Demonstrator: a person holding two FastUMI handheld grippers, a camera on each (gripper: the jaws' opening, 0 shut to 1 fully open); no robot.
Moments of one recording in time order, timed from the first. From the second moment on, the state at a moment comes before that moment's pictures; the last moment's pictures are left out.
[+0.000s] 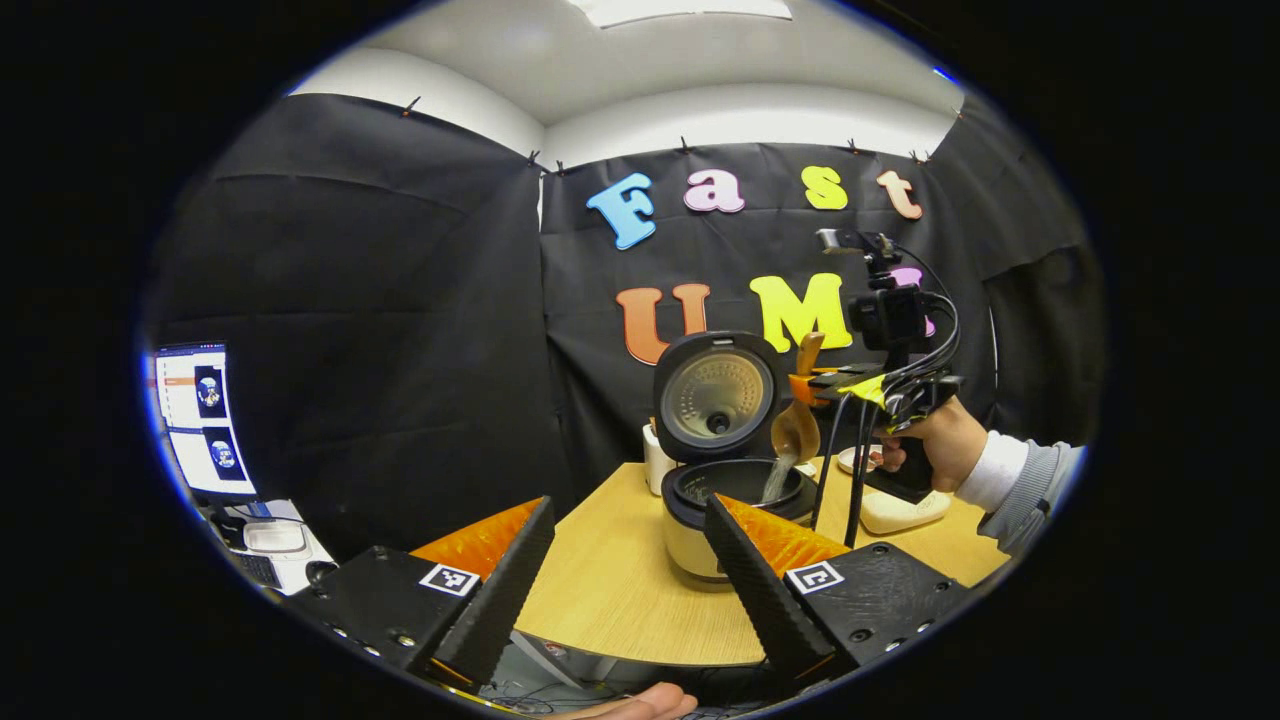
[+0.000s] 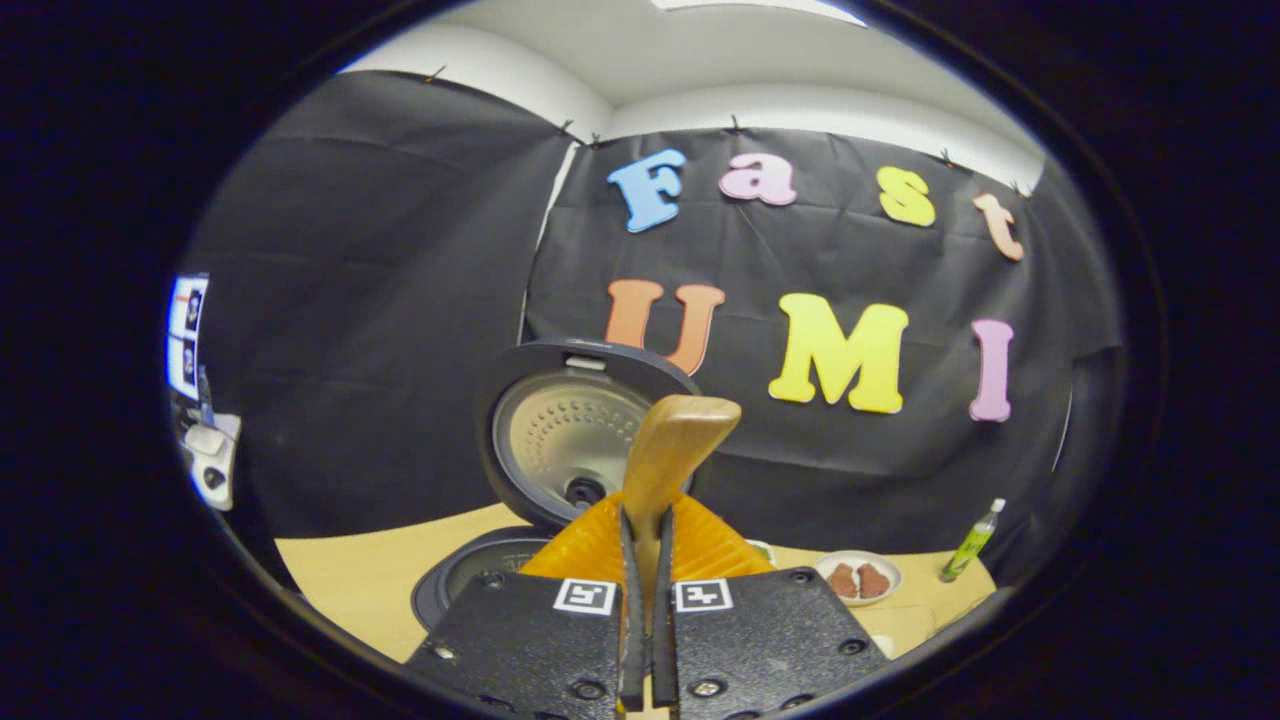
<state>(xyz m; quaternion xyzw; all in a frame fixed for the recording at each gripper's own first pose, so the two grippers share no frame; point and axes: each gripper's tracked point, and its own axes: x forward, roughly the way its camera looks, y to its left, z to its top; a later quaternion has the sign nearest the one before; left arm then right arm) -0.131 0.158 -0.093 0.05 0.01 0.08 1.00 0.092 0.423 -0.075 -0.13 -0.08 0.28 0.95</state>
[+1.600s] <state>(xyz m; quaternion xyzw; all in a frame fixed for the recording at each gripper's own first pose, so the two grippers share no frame) -0.102 0.071 -0.078 0.04 -0.01 0.03 1.00 0.166 0.056 0.005 -0.09 -0.08 0.07 0.99</state>
